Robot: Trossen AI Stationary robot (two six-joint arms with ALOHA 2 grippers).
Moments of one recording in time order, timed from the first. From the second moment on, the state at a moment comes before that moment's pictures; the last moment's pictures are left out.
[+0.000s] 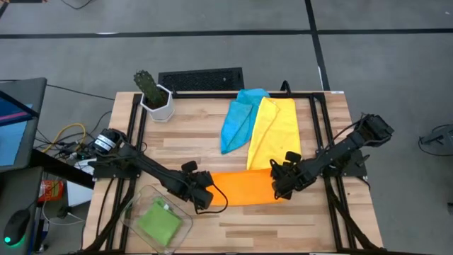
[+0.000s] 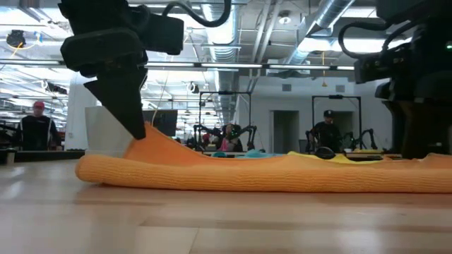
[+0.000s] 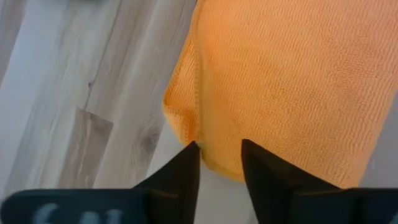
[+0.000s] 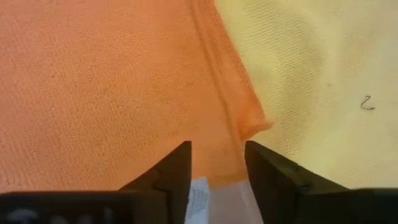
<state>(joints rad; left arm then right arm) -0.45 1.80 1.19 -0.79 -0.40 -0.76 0.49 1.51 0.80 -0.83 0.30 0.72</state>
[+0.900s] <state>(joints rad) -0.46 1.62 0.80 0.08 -0.51 -0.87 0.88 1.21 0.47 -0.17 0.62 1.11</state>
